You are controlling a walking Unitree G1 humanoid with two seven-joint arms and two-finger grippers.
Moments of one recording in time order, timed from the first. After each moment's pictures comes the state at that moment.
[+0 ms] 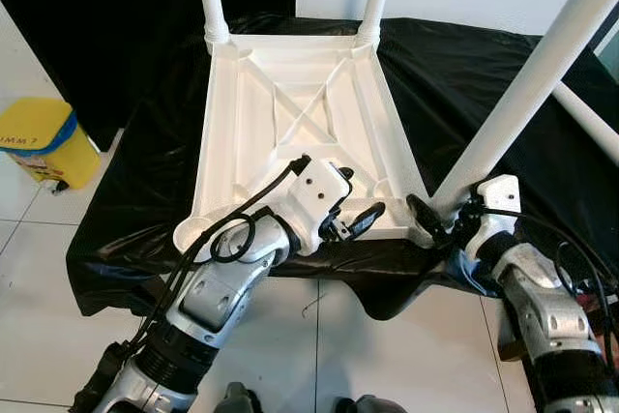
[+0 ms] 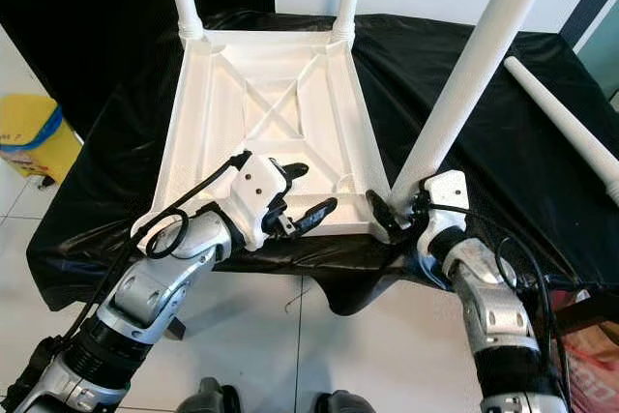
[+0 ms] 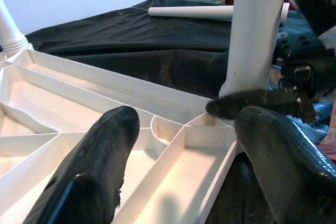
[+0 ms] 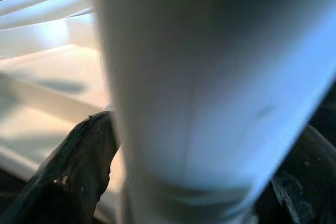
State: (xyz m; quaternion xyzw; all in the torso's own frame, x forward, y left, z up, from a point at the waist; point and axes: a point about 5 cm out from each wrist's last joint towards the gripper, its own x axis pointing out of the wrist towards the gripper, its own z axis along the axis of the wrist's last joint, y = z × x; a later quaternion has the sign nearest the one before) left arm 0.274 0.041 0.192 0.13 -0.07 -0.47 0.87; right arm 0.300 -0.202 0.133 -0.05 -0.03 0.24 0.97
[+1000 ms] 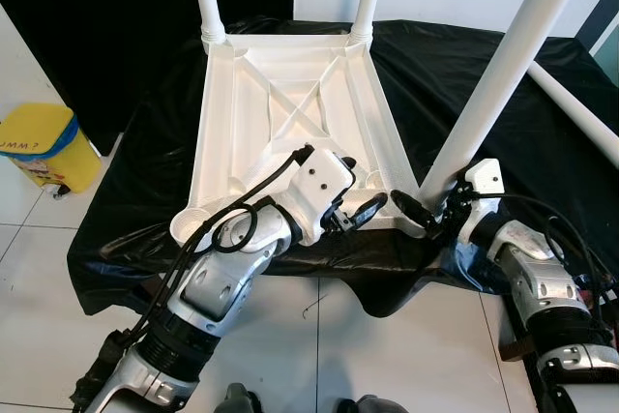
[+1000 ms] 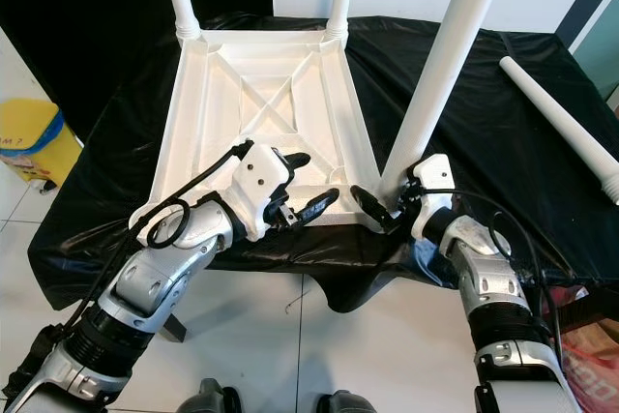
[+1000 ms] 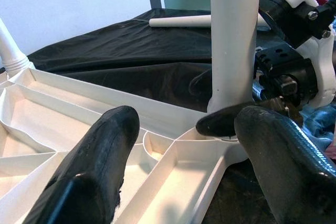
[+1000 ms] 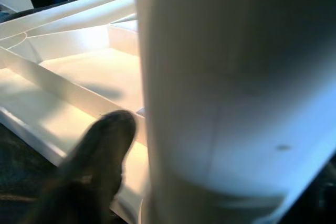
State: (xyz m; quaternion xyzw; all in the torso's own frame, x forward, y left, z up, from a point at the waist) left arm 0.280 0.038 0.201 0.14 -0.08 -0.47 0.86; right arm 0.325 -0.199 0.138 -0.06 -0.04 0.32 0.94
